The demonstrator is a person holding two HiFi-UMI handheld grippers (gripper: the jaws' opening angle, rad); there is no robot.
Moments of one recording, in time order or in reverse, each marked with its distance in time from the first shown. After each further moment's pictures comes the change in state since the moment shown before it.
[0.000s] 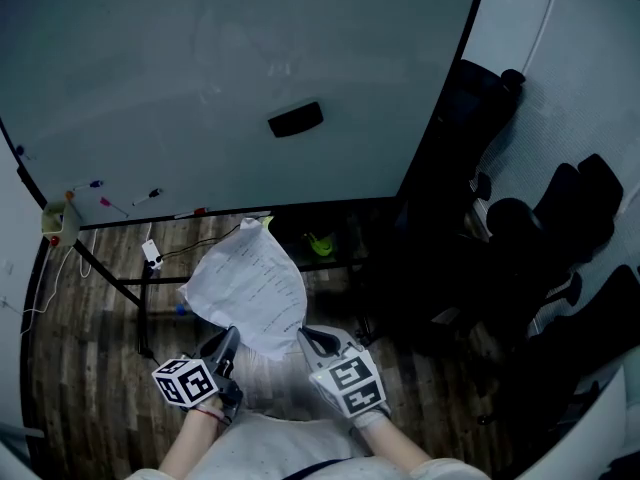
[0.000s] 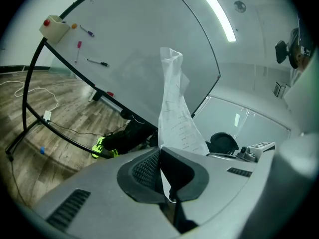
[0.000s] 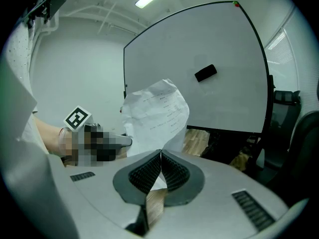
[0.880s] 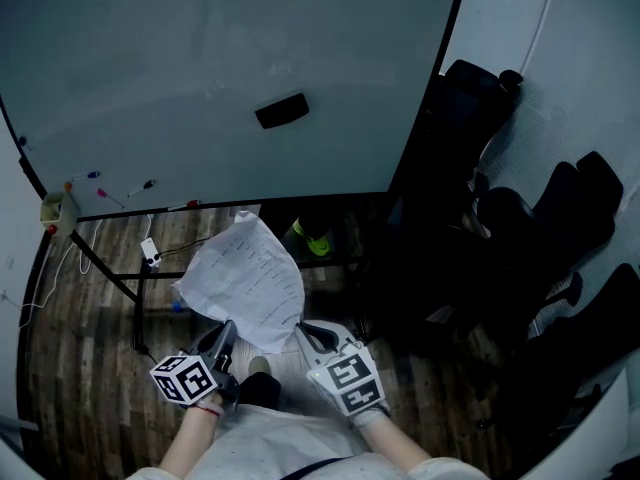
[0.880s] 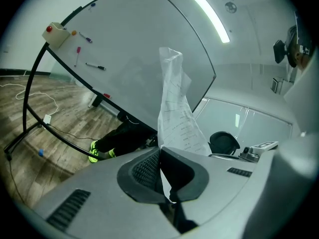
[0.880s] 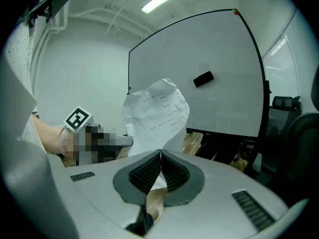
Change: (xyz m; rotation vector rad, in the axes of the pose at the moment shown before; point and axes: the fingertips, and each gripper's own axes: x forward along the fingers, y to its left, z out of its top) left arm 0.008 -0.025 -0.024 0.030 -0.070 0.012; right arm -0.030 -0.014 -0.017 -0.042 -0.043 0.007
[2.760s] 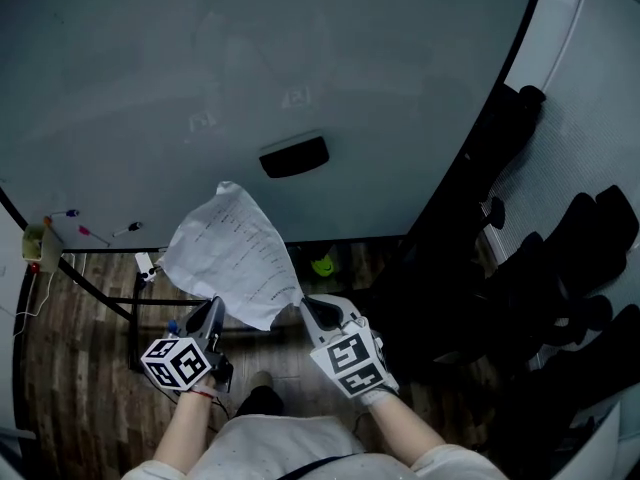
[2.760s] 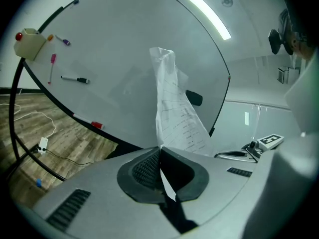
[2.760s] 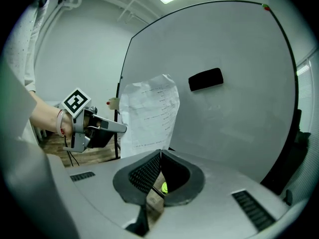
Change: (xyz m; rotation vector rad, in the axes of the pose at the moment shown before) left arm 0.144 0.075 0.145 0.093 -0.107 0.077; right arm 0.139 -0.138 0.102 -0.238 0.024 -0.040
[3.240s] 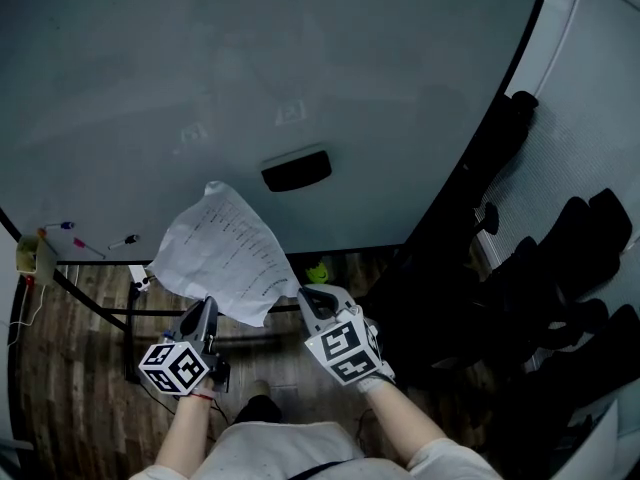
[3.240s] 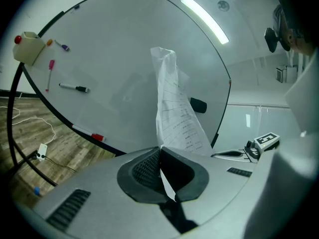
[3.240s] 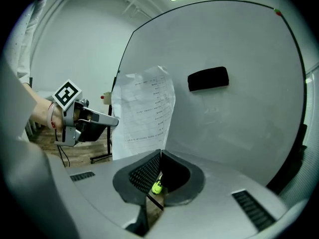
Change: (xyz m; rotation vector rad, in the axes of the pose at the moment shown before) left arm 0.011 0.019 0.029 0.017 -0.075 0.012; right arm 0.036 -0.026 0.020 -0.082 0.022 -0.052
